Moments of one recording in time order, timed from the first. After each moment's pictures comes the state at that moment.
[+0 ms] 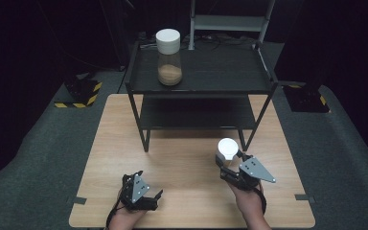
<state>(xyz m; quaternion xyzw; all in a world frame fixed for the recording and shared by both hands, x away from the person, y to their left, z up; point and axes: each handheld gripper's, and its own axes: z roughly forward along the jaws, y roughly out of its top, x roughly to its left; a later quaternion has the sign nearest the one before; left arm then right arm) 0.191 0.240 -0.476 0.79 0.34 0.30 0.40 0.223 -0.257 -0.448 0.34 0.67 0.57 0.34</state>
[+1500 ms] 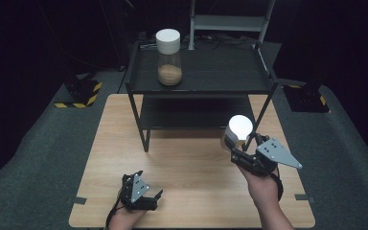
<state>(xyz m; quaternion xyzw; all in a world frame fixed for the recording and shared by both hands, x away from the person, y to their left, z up) 0.192 0.242 -0.476 0.79 0.34 0.30 0.41 0.220 -0.269 -0.362 0.32 0.64 0.60 0.36</state>
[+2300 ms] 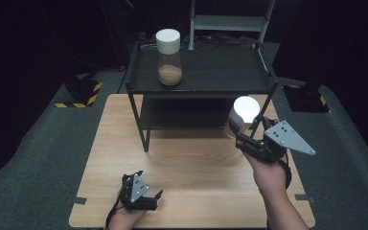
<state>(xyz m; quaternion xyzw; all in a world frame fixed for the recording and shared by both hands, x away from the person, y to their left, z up) 0.192 0.244 -0.476 0.79 0.34 0.30 0.41 0.225 -0.267 -0.315 0.30 0.63 0.61 0.38</state>
